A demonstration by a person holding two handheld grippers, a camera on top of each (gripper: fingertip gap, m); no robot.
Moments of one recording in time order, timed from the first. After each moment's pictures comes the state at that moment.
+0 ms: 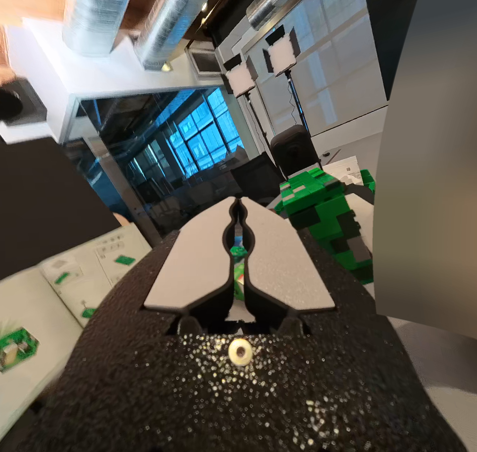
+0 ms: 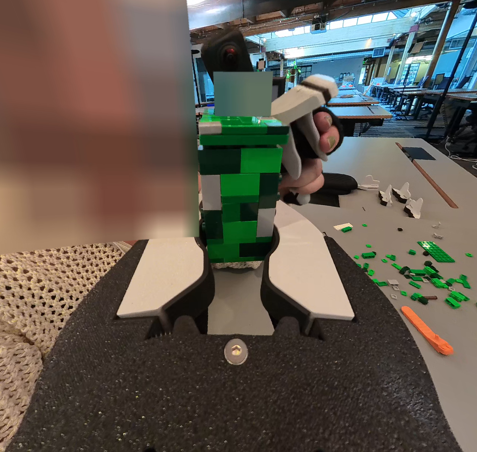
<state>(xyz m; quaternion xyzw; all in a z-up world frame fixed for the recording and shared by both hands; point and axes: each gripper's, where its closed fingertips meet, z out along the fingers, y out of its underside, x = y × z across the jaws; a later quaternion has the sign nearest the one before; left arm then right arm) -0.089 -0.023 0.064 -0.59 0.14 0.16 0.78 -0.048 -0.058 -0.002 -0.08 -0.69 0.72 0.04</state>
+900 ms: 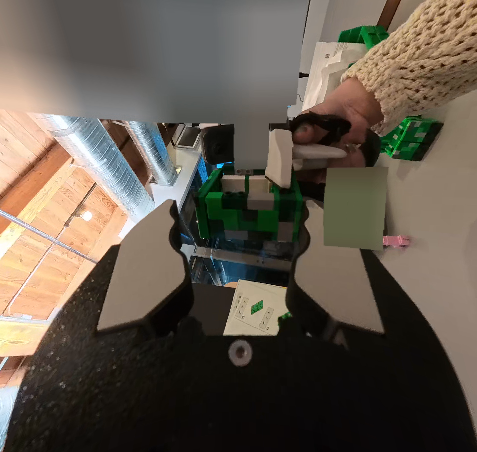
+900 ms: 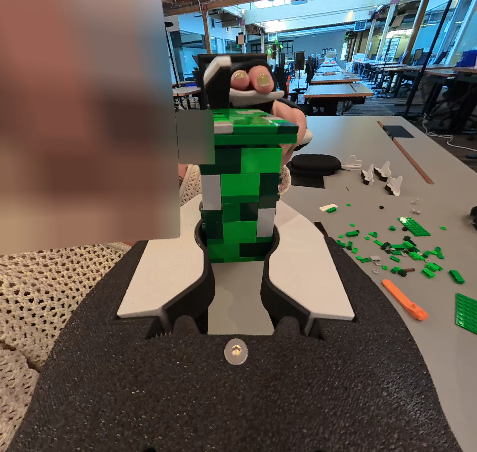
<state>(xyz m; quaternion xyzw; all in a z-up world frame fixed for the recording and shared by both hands) -0.052 -0.038 0.021 -0.42 0.48 0.49 0.60 -0.059 -0.058 -0.013 -0.11 -0.72 0.69 0.06</state>
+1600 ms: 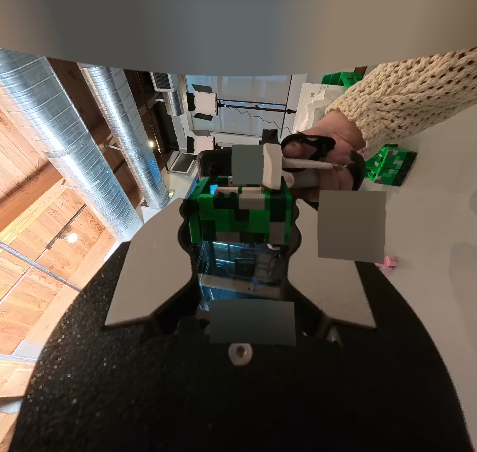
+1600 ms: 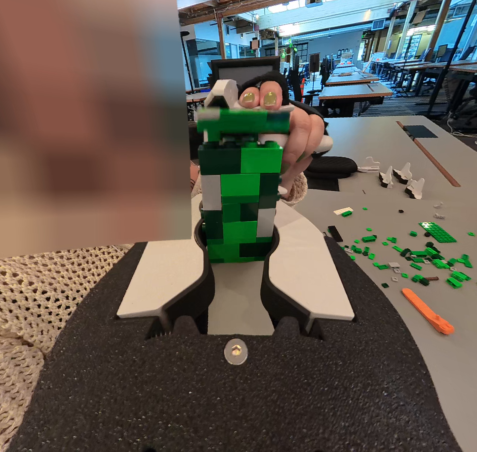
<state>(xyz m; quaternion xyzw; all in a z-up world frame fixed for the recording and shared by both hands) -0.043 -0.042 0.016 -0.40 0.51 0.44 0.63 -0.055 -0.063 -0.013 -0.10 -0.71 0.70 0.03</state>
